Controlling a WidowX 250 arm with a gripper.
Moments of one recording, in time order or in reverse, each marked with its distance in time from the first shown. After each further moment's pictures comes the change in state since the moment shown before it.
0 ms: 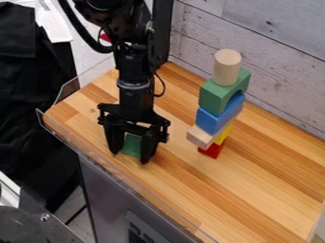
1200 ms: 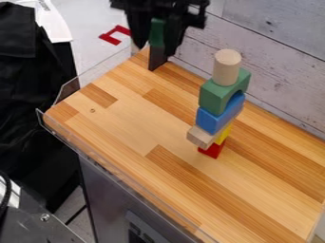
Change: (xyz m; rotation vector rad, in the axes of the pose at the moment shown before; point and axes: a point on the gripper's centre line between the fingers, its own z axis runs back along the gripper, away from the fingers) arm -0.001 -0.041 0.173 0.078 -0.372 -0.014
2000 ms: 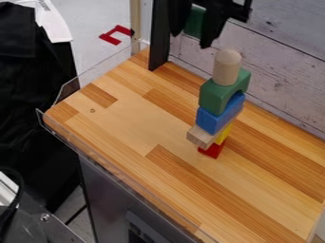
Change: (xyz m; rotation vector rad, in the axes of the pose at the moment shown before) arm 0.003 -0.036 0.009 0.027 0.056 -0.157
